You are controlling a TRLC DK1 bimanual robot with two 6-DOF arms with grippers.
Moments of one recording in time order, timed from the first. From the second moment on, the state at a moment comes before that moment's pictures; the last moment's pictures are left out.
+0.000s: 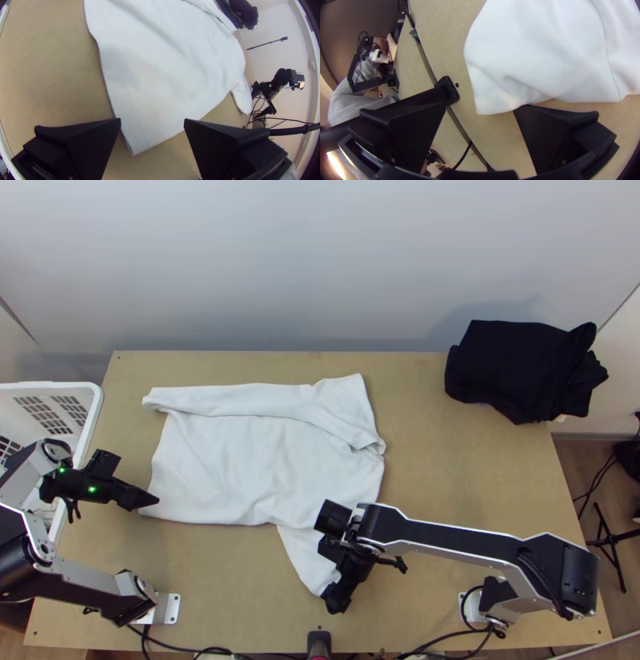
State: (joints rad) left arm 0.61 1.60 0.98 -1.13 0.54 1.04; right arm 1.19 1.65 1.02 -0.82 -0.58 0.24
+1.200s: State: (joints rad) left arm 0.66 1.56 0.97 -1.18 0.55 1.06; right arm 1.13 1.65 1.03 -0.73 -0.53 0.26
